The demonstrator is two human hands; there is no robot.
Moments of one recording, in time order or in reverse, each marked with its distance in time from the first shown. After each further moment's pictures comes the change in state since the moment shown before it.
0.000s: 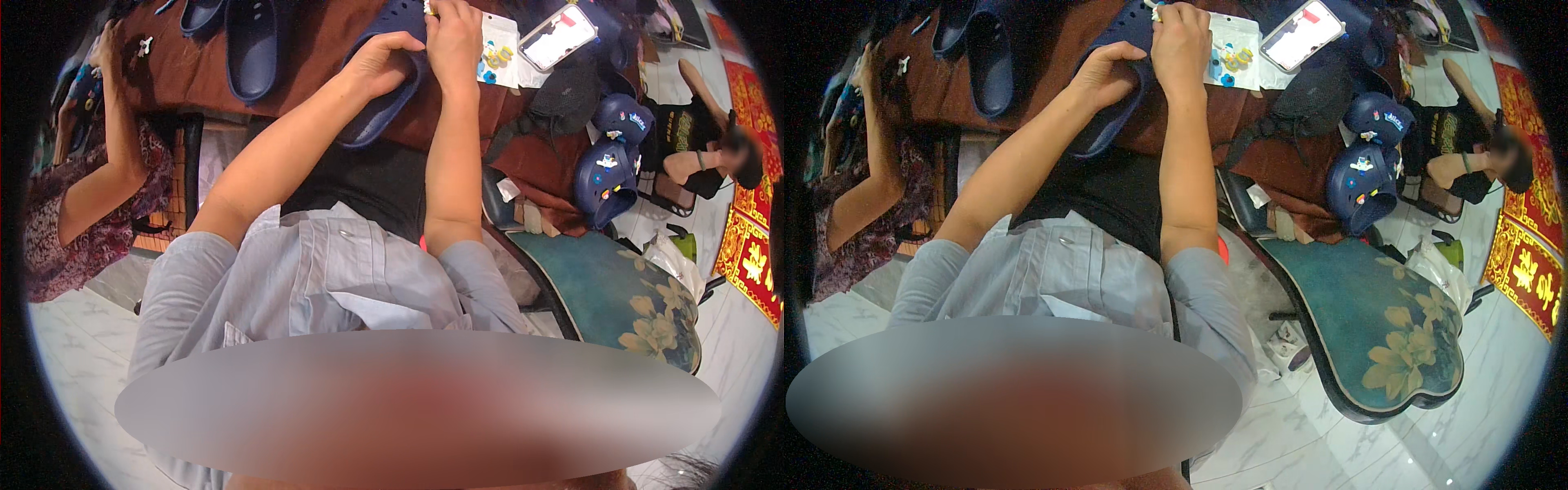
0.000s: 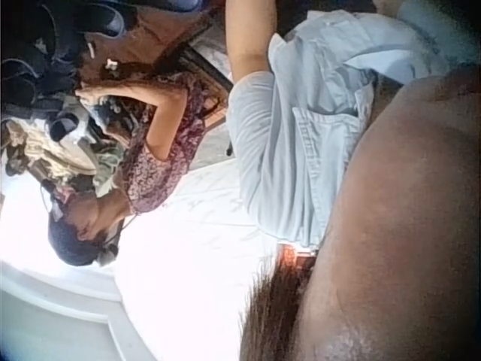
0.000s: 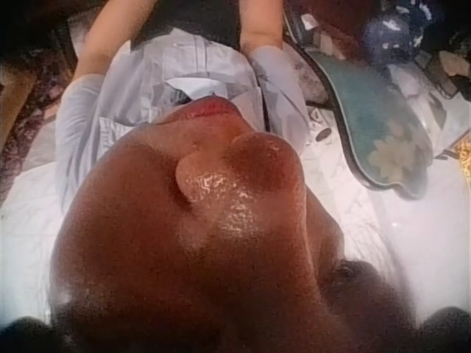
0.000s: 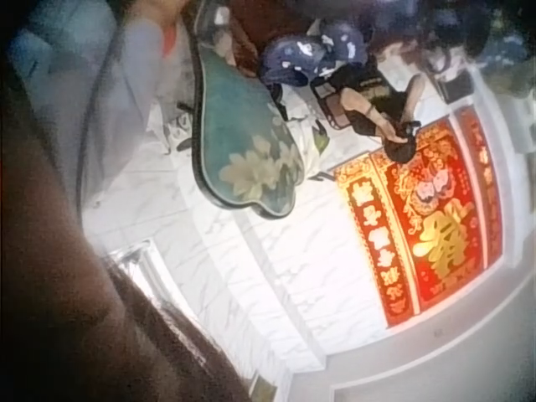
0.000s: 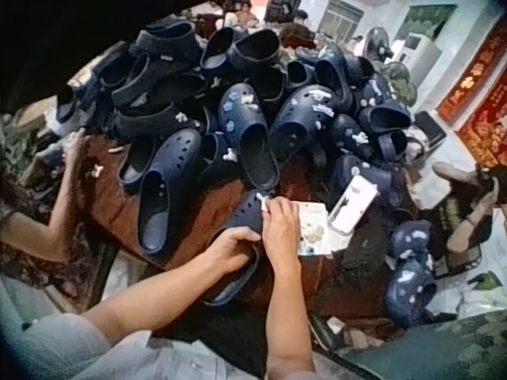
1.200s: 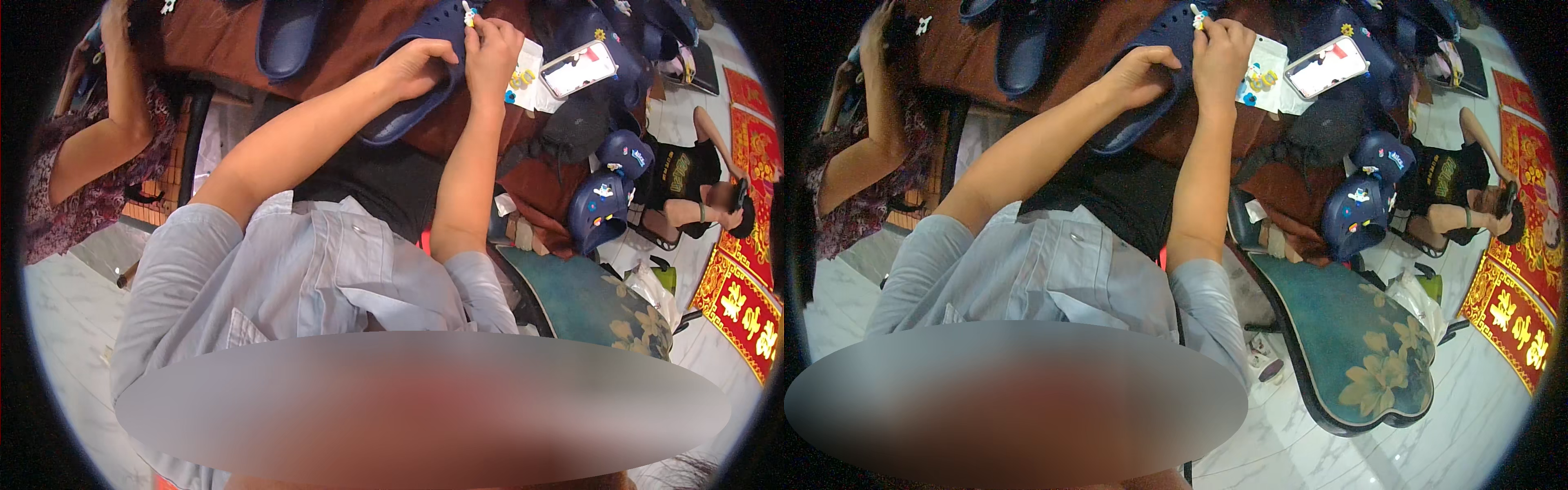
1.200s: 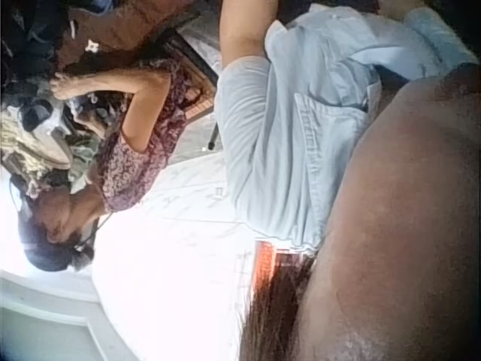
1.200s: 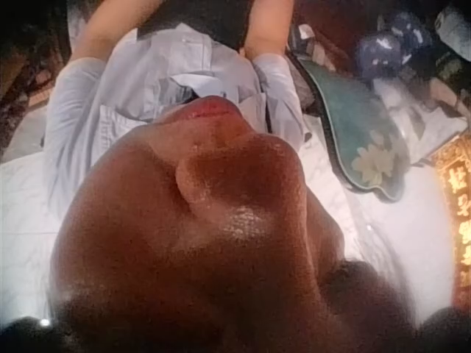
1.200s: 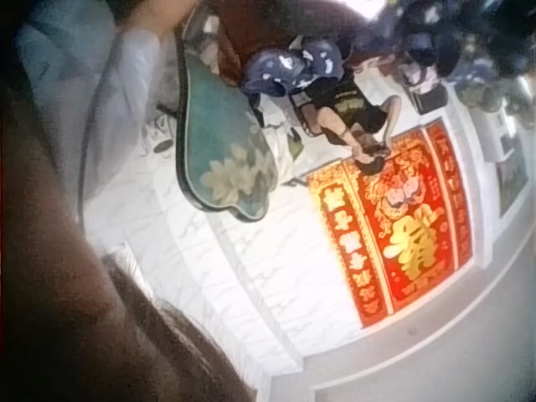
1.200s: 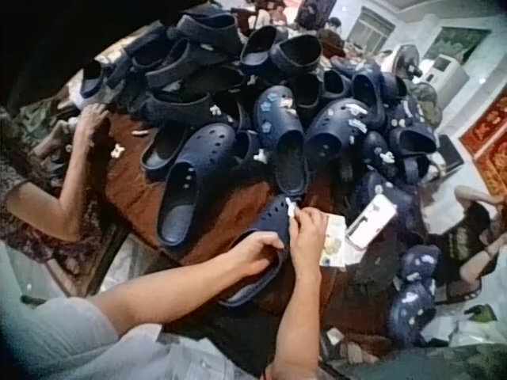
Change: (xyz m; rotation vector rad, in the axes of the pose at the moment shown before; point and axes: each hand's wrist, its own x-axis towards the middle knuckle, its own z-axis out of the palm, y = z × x) left_hand -0.005 0.000 0.006 -0.020 -0.022 -0.011; right_hand -0.008 0.030 0.020 -0.075 0.066 -0.074
